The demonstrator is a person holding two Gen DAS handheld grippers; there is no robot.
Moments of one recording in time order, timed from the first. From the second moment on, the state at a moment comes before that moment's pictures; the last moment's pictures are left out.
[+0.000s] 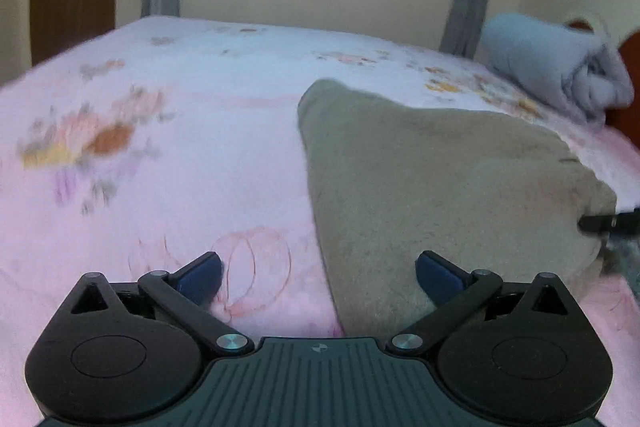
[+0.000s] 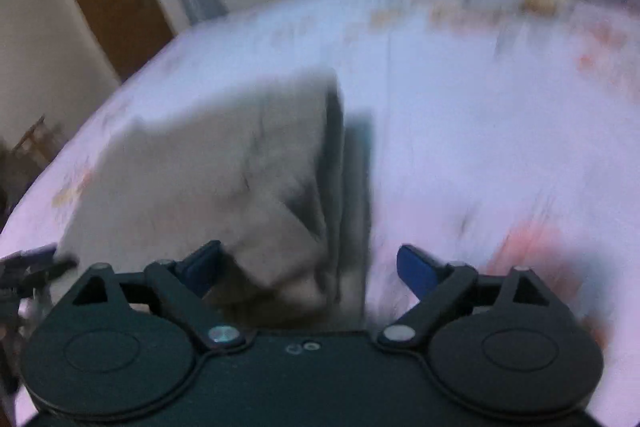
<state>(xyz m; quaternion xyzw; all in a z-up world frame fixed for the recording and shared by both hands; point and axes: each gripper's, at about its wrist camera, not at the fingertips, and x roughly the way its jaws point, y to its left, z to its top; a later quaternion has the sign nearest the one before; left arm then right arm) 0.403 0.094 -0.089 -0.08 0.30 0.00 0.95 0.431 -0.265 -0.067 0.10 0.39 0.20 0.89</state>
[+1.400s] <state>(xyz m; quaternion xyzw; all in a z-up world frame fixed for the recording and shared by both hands) 0.094 0.049 -0.009 -0.04 0.17 0.07 0.98 0.113 -0.274 0.002 -0.01 0.18 0.13 0.98</state>
